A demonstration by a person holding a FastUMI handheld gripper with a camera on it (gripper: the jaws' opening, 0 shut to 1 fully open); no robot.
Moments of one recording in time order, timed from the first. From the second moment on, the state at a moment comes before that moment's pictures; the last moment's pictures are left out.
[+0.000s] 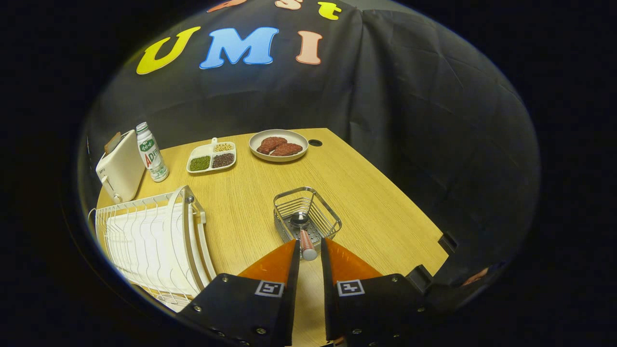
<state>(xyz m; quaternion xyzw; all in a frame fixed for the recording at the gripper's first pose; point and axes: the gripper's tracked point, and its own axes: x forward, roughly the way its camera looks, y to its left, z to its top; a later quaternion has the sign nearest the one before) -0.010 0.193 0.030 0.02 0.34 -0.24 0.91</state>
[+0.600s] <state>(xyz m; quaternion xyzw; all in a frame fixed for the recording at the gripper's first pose) -0.010 0.197 0.035 0.03 0.34 -0.23 0.91</state>
